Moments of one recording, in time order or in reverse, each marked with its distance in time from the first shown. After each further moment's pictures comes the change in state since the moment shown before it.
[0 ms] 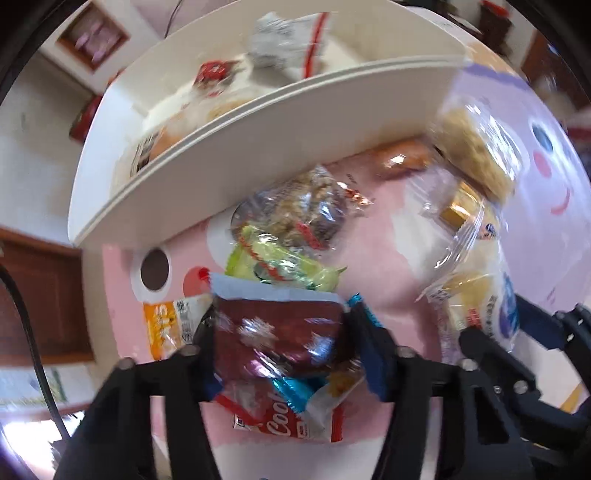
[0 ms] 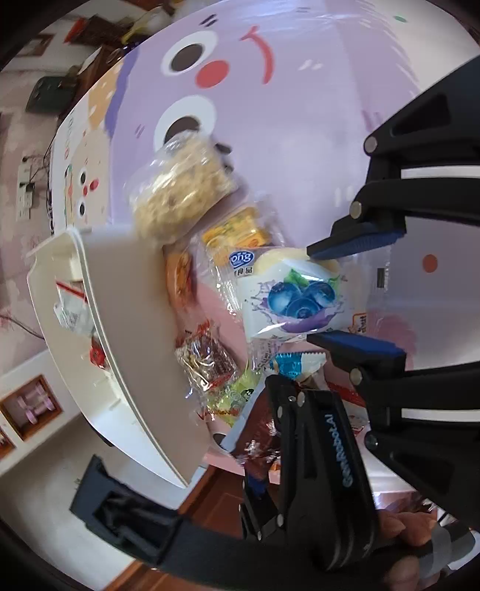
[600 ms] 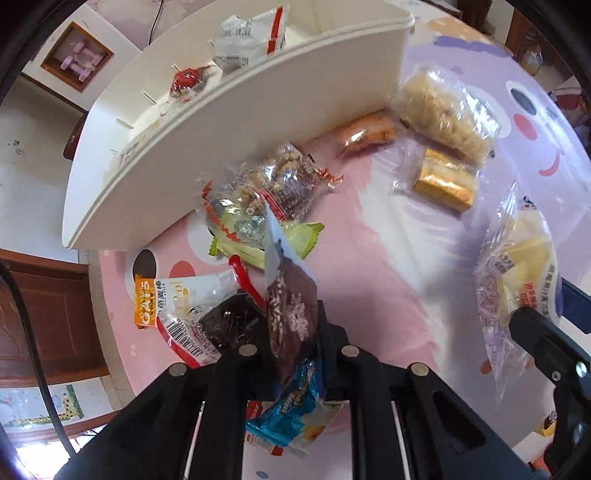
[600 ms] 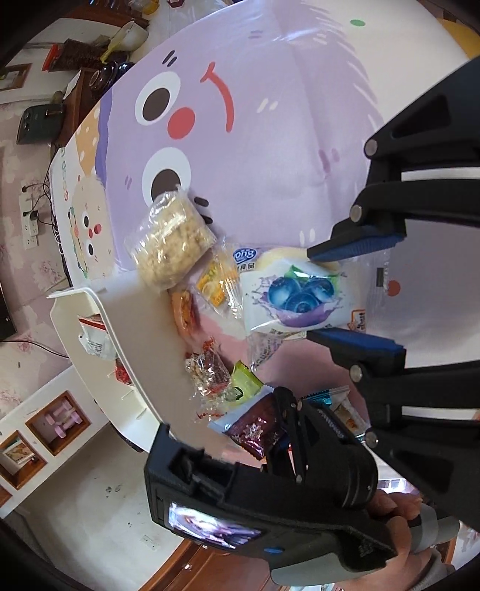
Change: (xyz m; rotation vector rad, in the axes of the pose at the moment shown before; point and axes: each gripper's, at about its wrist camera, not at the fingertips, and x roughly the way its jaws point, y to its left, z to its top) left arm -0.006 -0.014 -0.020 0.044 0.003 0.001; right arm -0.034 -0.024 -0.022 0.072 -0.065 0.020
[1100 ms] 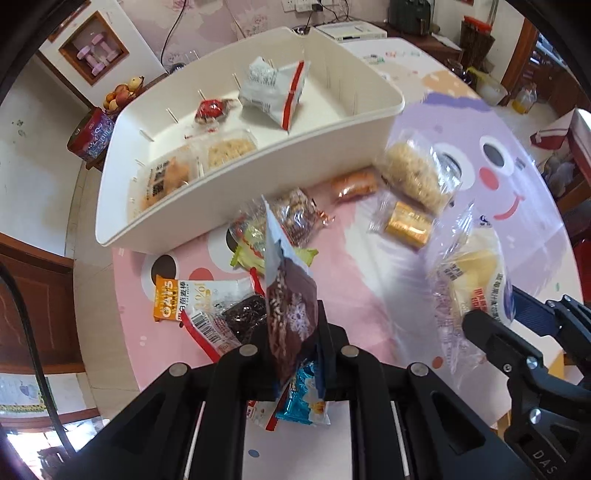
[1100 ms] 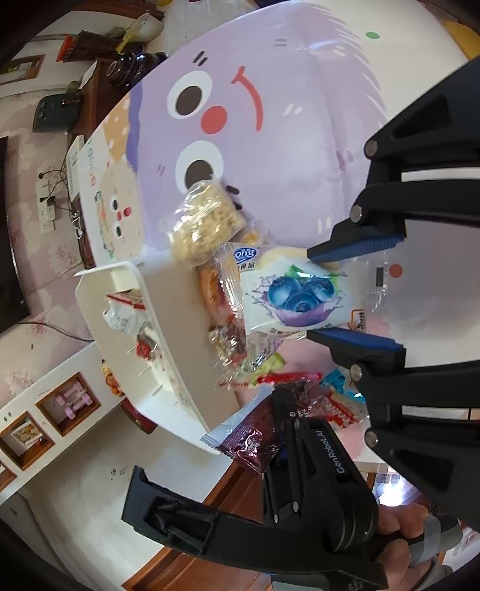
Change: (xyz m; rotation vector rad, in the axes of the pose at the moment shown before) left arm -0.066 0.016 -0.002 -0.081 -0.086 -0.087; right arm -0.033 0.015 0.010 -0.043 -0.060 0.049
